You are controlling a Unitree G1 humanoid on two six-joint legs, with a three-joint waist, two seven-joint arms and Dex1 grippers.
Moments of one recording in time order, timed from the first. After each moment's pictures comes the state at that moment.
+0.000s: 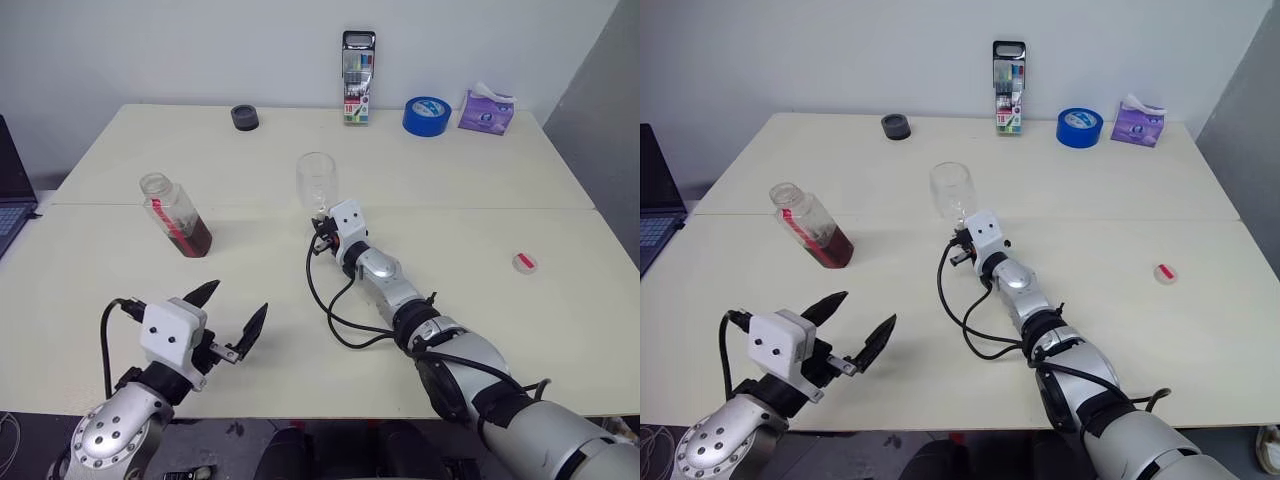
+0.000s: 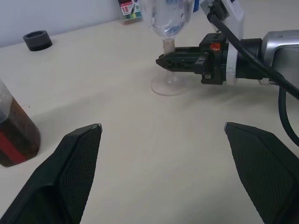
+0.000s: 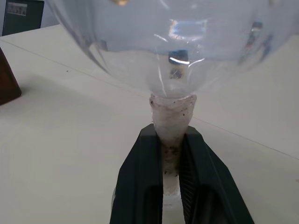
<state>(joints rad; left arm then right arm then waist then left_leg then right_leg) 0.39 0.41 0.24 -0.78 -0.33 0.37 -0.42 -0.99 0.14 0.06 1.23 0.00 -0.36 0.27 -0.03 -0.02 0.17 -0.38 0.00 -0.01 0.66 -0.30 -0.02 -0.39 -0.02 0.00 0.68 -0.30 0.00</state>
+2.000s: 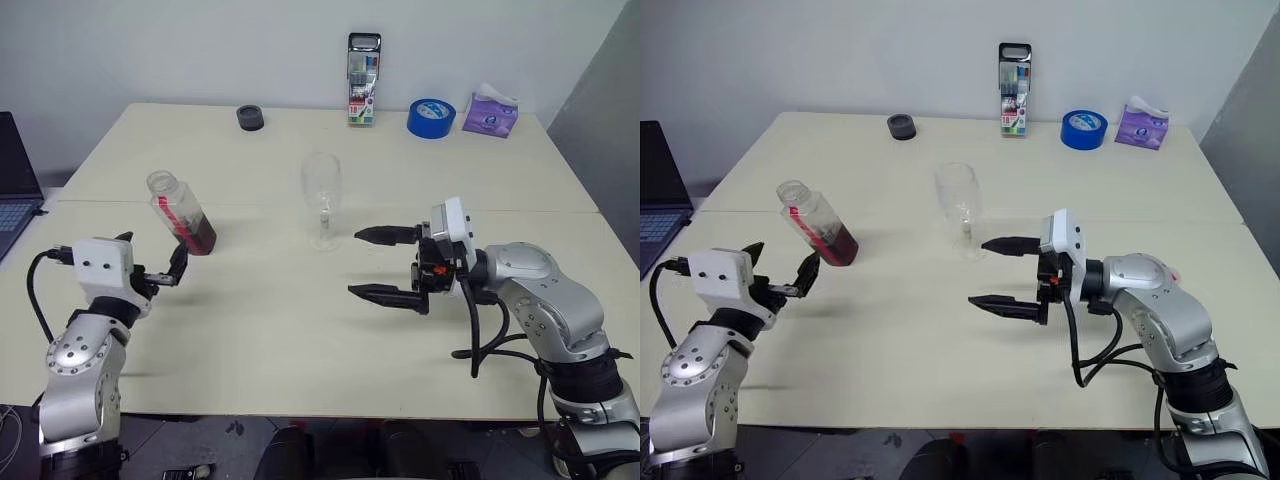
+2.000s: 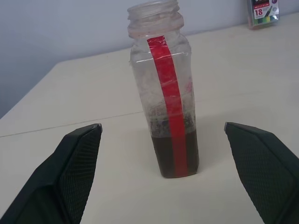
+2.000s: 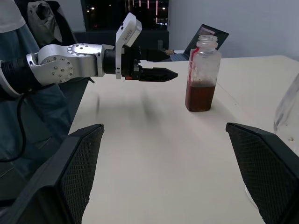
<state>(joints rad) -0.05 0.51 0.42 -0.15 -0.29 0.23 -0.36 -0.49 -0.53 0.12 -0.35 0.57 0.54 1.00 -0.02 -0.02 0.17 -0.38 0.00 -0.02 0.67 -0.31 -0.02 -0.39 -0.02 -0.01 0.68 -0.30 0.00</state>
